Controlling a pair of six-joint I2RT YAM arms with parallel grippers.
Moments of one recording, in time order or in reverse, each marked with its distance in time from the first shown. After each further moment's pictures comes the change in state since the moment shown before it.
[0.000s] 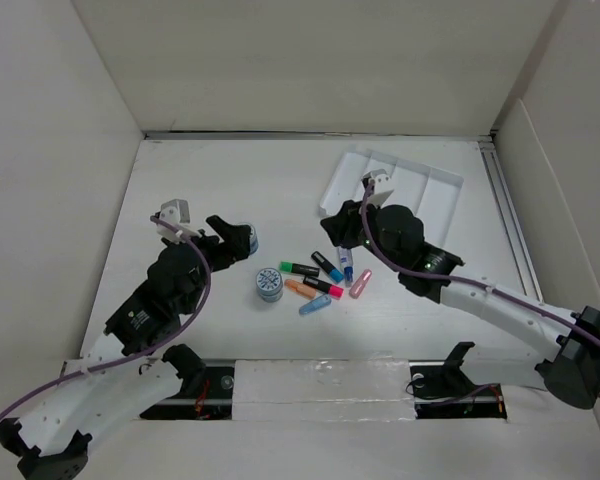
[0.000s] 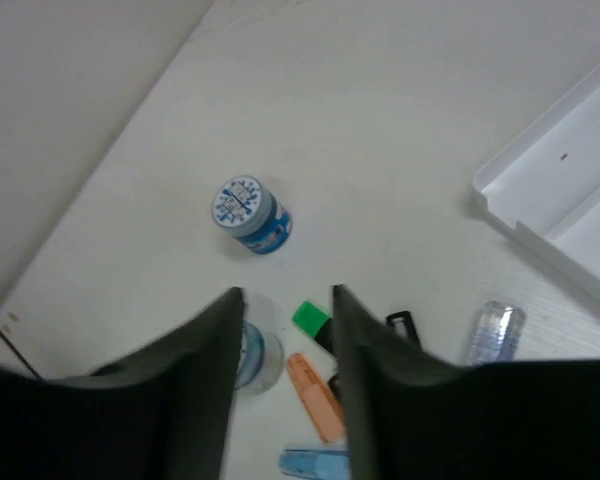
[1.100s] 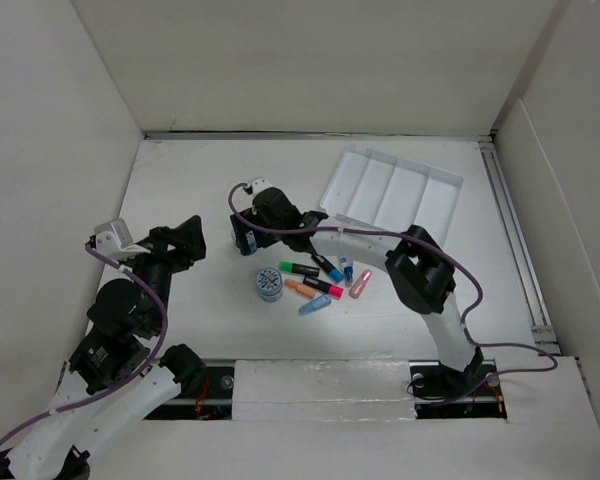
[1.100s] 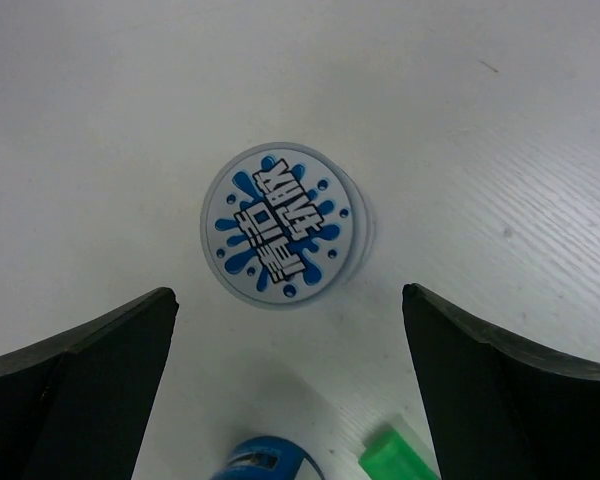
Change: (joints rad) left arm 0.000 -0.239 0.029 0.086 -0.216 0.232; right arm 0.096 0.960 0.775 -0.237 -0.124 -0.075
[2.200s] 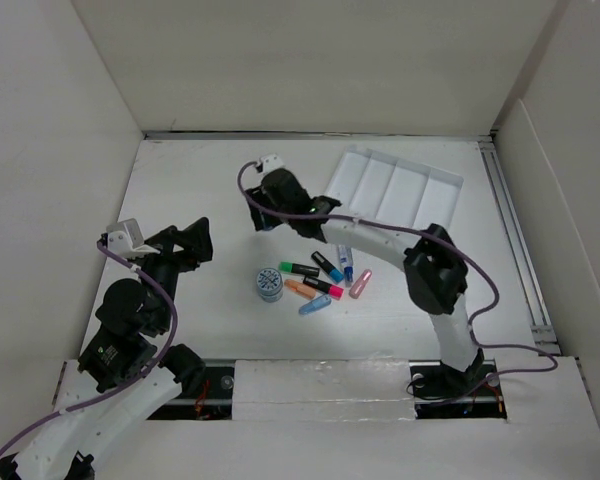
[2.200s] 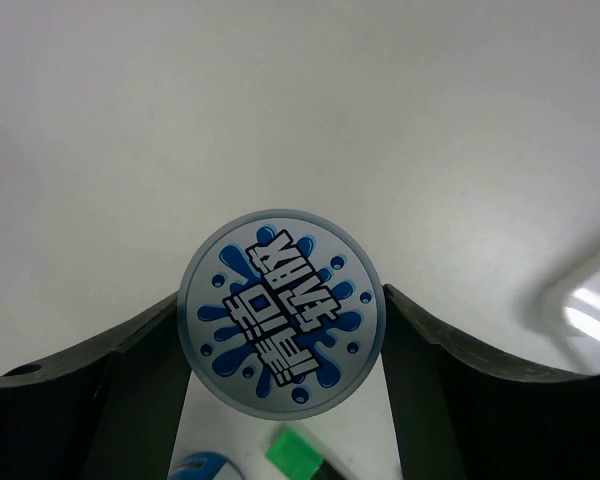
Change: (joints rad) left arm 0.048 -0.011 -0.066 0.063 0.095 0.047; right arm -0.029 -0.035 0.080 -0.072 0.171 -0.085
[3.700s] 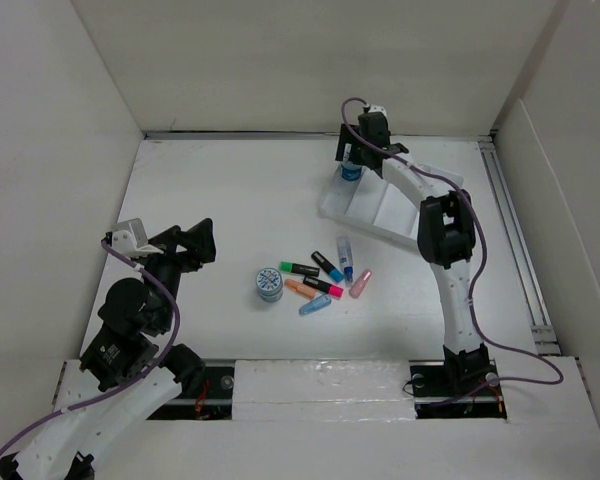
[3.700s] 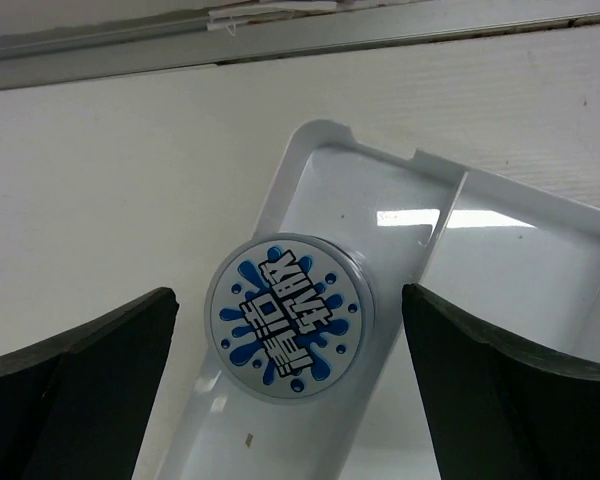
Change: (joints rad) left arm 0.000 0.002 -0.012 0.008 0.028 0.008; right arm -0.579 0.304 0.345 -0.063 -0.087 0.070
